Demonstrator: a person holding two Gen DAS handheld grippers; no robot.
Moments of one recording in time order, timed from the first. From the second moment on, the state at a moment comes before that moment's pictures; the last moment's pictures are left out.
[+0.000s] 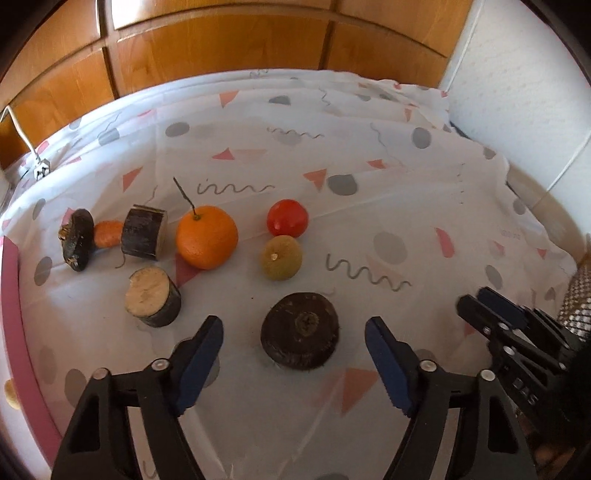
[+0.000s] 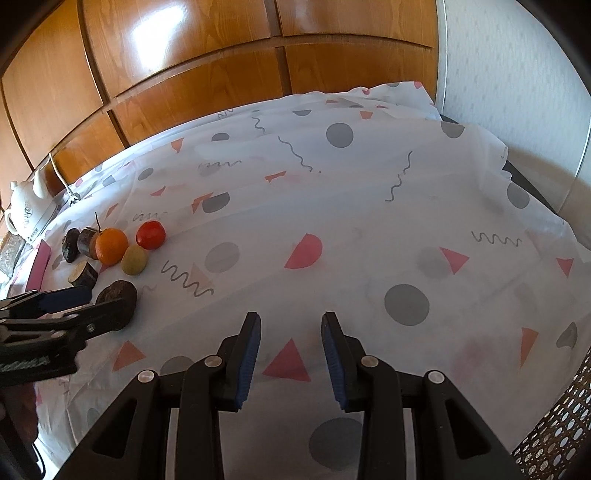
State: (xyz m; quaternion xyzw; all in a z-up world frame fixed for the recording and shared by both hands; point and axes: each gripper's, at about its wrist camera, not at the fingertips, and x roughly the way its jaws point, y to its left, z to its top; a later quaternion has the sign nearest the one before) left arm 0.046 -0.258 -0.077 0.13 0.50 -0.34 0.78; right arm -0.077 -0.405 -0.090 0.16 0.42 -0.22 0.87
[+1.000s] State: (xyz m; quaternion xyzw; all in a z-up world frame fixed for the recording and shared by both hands) left arm 0.078 -0.069 0.001 -0.07 0.43 -0.20 0.88; right arm -0.075 -0.402 -0.096 0.15 0.41 -0.25 0.86
